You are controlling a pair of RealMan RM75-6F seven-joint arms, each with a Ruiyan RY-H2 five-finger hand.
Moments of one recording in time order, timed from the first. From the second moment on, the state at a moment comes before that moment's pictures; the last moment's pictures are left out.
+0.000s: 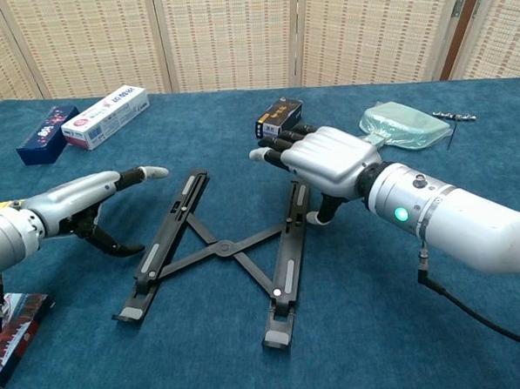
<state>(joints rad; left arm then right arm) -0.63 -1.69 -0.11 -1.18 1.30 0.92 -0.09 0.81 -1.88 0.14 -1.04 -1.35 0.96 -0.50</state>
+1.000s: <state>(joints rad) -0.65 -1.66 -0.11 -1.23 1.31 0.85 -0.17 0.82 -1.92 0.12 -0.96 -1.44 1.00 -0.38</state>
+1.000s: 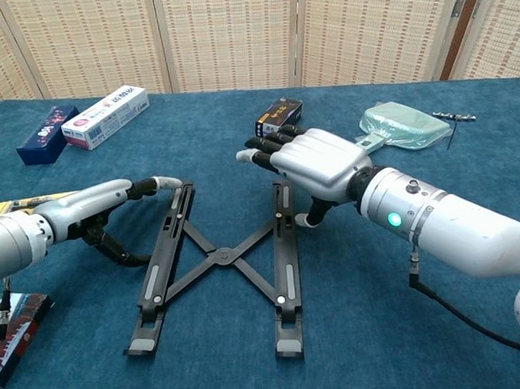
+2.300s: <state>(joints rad) -0.72 -1.56 -0.09 -1.35 1.35 0.75 -0.24 0.87 -1.98 0.06 -0.79 -1.61 1.09 -0.13</state>
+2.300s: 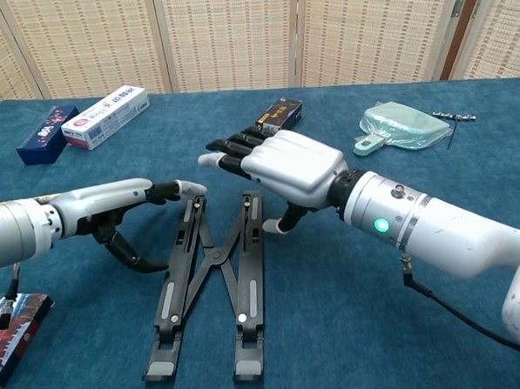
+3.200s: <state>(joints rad) -0.52 -1.35 -0.10 -1.57 1.19 1.05 -0.04 1.16 -1.49 0.01 -1.39 -1.68 0.60 -0.11</state>
